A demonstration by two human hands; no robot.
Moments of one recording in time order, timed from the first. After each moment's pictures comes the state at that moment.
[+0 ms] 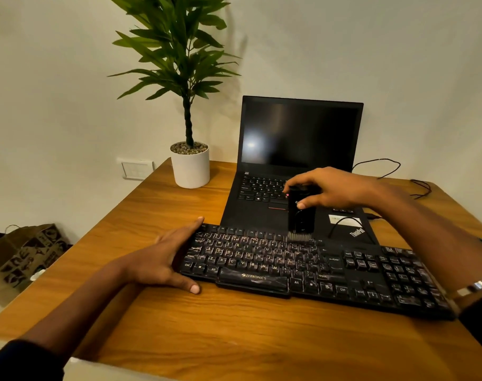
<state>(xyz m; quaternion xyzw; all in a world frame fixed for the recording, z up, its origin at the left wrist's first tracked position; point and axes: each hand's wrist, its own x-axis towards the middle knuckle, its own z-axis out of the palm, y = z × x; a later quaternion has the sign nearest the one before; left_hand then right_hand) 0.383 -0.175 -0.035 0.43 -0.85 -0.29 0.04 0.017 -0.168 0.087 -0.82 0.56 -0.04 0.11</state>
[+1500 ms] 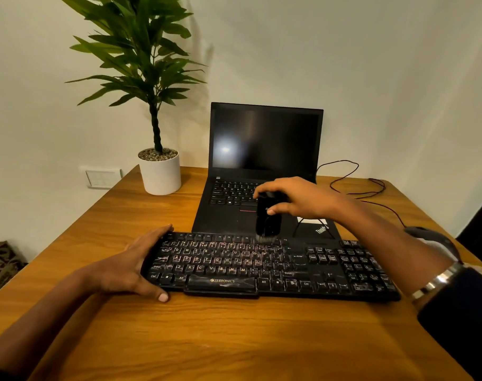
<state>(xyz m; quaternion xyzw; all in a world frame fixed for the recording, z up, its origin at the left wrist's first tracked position) 0.389 -0.191 -0.048 0.41 -0.84 -0.35 0.07 0.021 -0.141 0.081 -0.83 0.55 -0.09 0.07</state>
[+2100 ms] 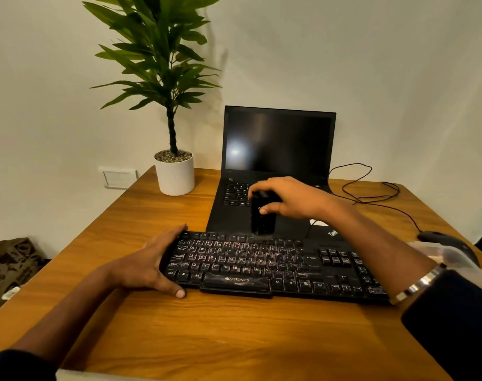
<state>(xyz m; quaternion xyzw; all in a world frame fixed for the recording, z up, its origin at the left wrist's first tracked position) 0.385 -0.186 -0.043 0.42 -0.83 -0.36 0.07 0.055 -0.155 0.078 -0.83 0.54 -0.11 0.07</state>
